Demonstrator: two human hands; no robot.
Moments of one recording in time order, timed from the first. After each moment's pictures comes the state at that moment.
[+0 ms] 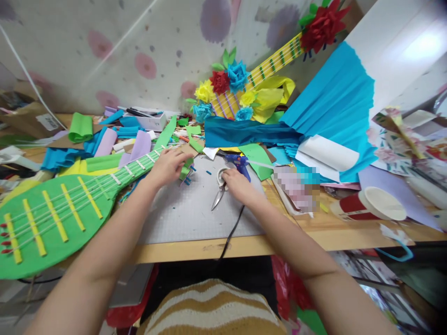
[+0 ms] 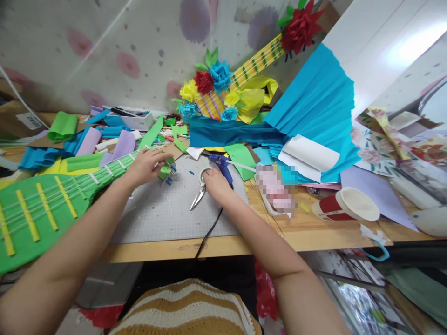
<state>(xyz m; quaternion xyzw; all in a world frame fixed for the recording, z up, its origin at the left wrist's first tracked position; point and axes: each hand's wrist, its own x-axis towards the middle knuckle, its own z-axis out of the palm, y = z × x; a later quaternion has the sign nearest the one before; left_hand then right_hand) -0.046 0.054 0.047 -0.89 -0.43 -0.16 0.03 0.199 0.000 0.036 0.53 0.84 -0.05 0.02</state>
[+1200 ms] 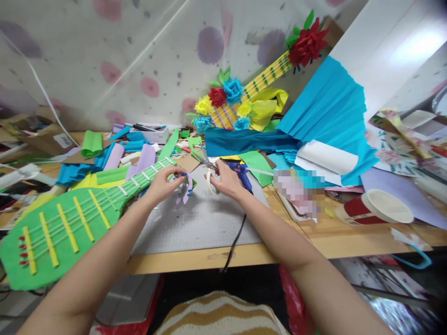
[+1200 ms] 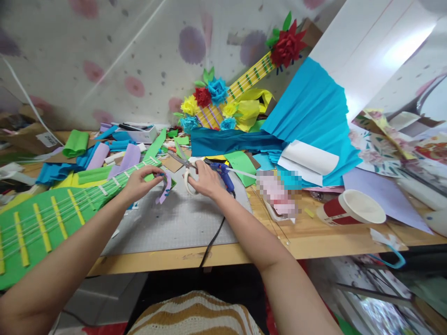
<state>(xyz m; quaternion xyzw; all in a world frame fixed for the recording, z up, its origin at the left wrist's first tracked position) -0.053 0.024 0.063 -0.77 -0.51 -0.33 -0.20 0.168 0.025 0.042 0.58 0.77 -0.12 -0.25</state>
